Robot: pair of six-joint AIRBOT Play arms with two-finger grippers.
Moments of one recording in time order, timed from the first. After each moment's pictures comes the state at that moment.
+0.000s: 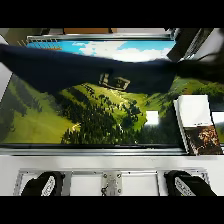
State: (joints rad) left arm 0.22 -0.72 1.37 1.13 -0.75 -1.76; right arm -0.08 -0.97 1.49 -0.92 1.08 1.26
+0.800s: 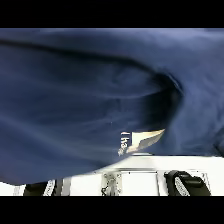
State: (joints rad) left arm 0.22 -0.57 1.64 1.13 -0.78 -1.74; right arm -0.08 -0.70 1.78 -0.99 0.92 1.33
